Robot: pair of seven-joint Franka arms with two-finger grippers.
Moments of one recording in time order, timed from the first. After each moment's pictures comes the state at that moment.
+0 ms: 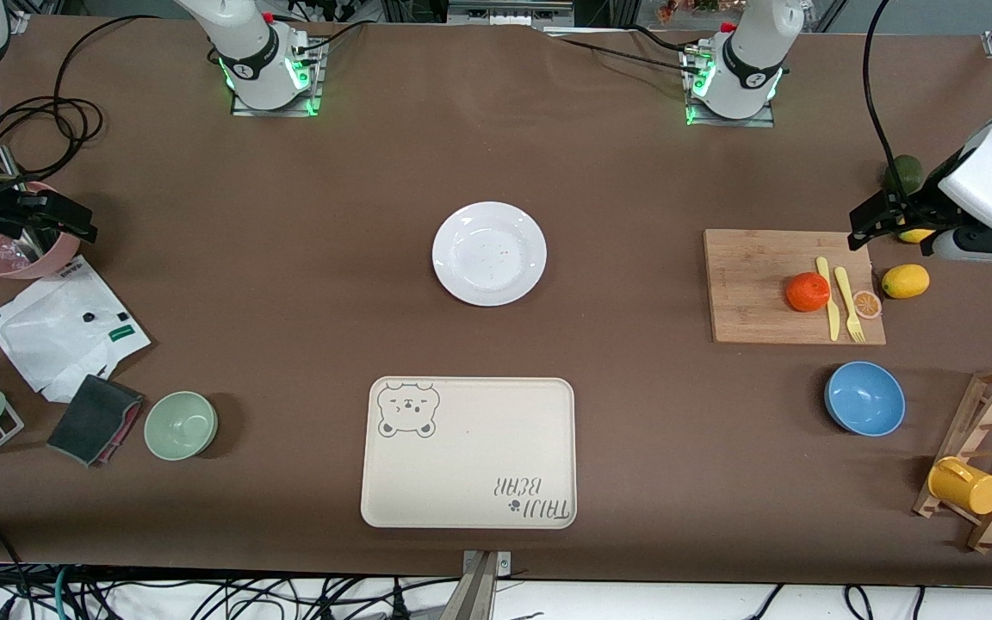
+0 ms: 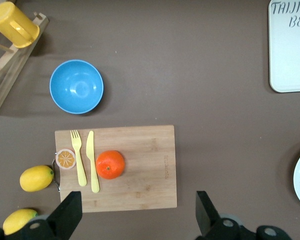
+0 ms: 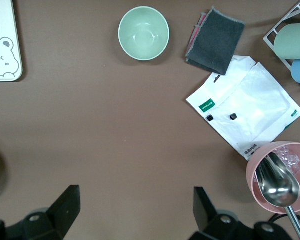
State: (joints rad) left arm -0.02 -0.01 -0.01 -1.73 -0.02 1.74 0.02; right arm 0.06 0.08 -0.09 -1.59 -0.03 1.62 0.00
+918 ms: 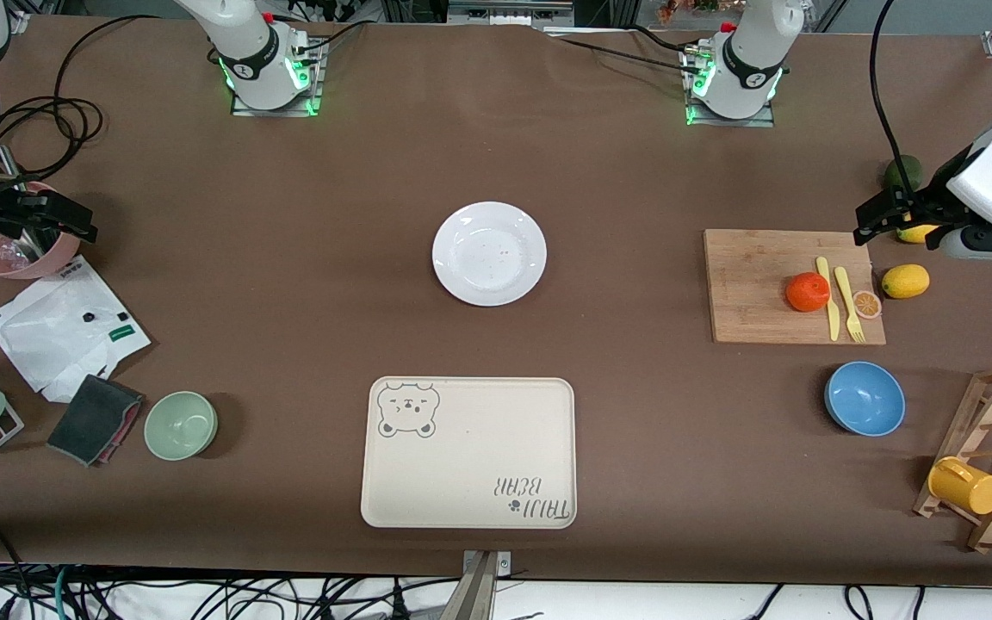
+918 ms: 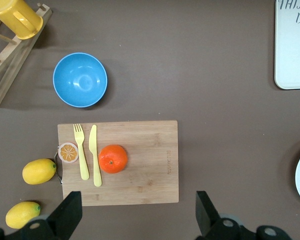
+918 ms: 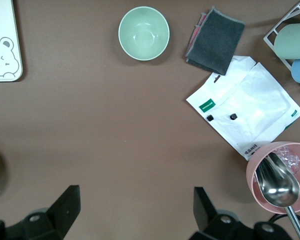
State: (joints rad) left arm -0.01 -0.01 0.01 -1.73 -0.02 1.72 0.02; right arm 0.06 0.08 -0.09 -1.59 -0.03 1.62 0.00
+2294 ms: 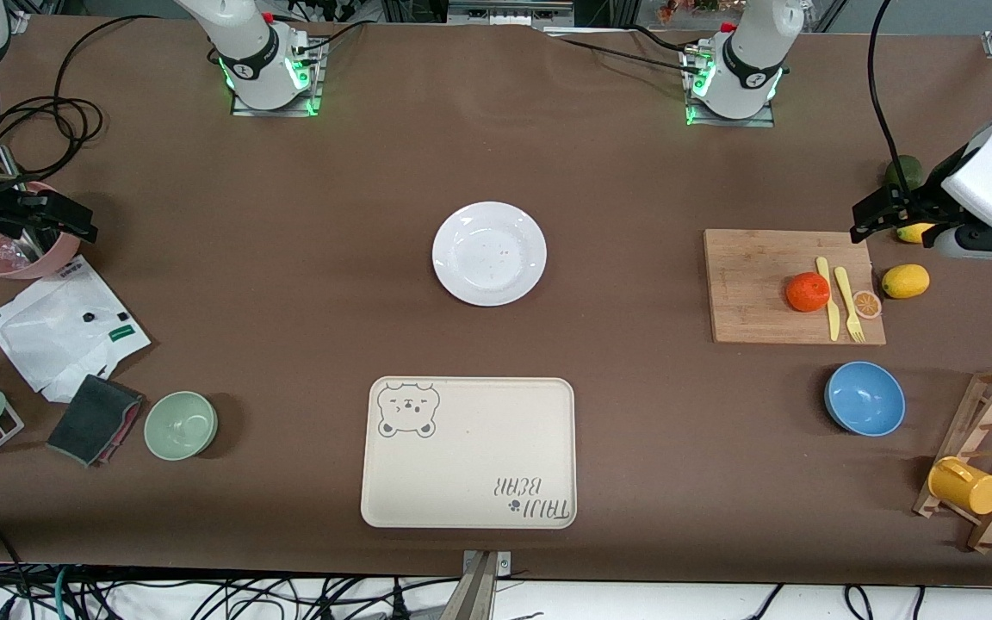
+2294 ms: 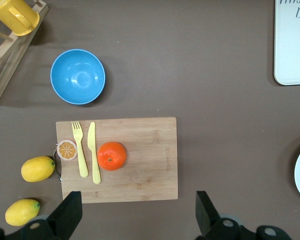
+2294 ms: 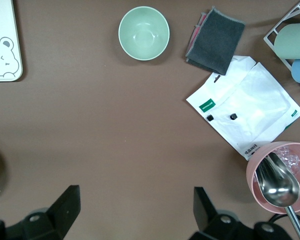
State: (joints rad) left arm -0.02 -0.01 0.00 -1.73 -0.02 1.71 0.02; right arm 0.06 0.08 -0.09 -1.59 -0.03 1.62 0.00
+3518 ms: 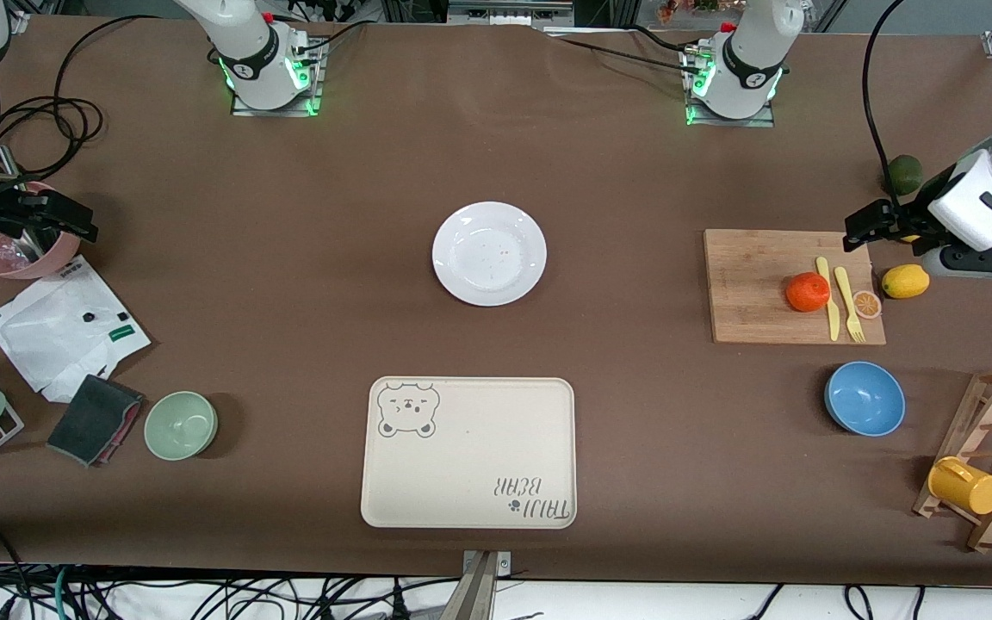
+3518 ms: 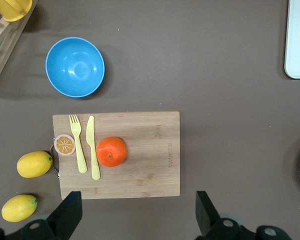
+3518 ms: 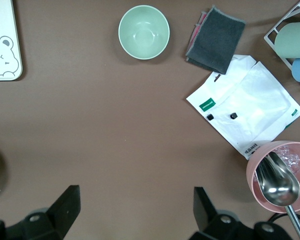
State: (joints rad) left arm -0.01 0.04 0.01 -1.73 -0.02 1.70 0.02; right arm 0.06 0.08 -0.09 -1.59 -0.03 1.61 0.00
